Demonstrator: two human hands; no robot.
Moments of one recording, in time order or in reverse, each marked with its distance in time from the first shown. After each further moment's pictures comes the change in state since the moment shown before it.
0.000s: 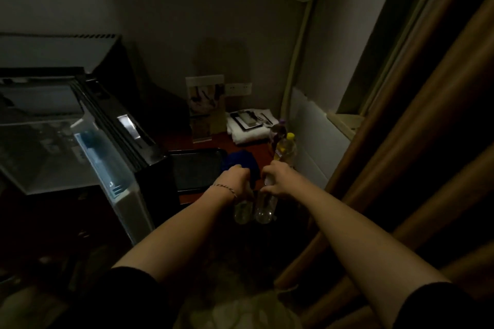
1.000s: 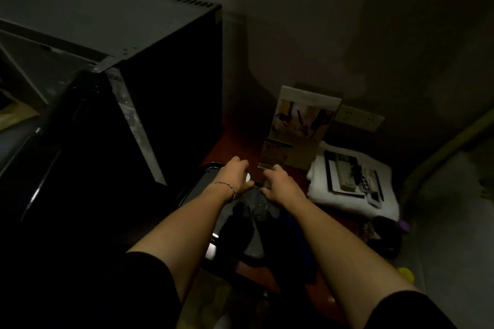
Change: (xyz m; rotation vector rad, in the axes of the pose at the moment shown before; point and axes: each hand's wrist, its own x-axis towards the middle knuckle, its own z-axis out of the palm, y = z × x) left_hand 0.248 -0.215 -0.058 -0.234 0.366 -0.599; right_hand 0.421 -0.040 0.015 -0.060 -0.157 -0.415
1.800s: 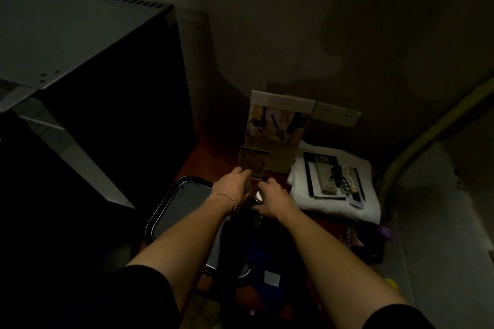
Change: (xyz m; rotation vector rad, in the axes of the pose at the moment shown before) left_hand 0.065 0.033 0.038 0.132 -0.173 0.081; right_hand 0.027 0.053 -0.003 0.057 -0.138 0.163
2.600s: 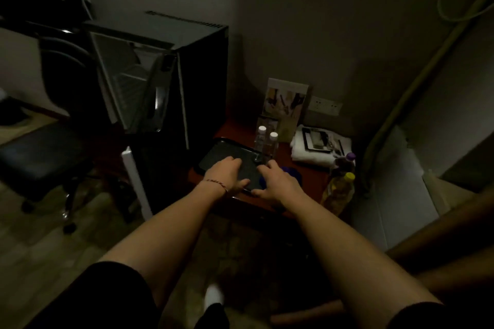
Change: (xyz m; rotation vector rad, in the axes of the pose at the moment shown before) left_hand -0.383 0.013 0.018 0.055 0.236 -0.055; right_hand -0.359 -0.087 0.095 -0.188 0.247 -0.184
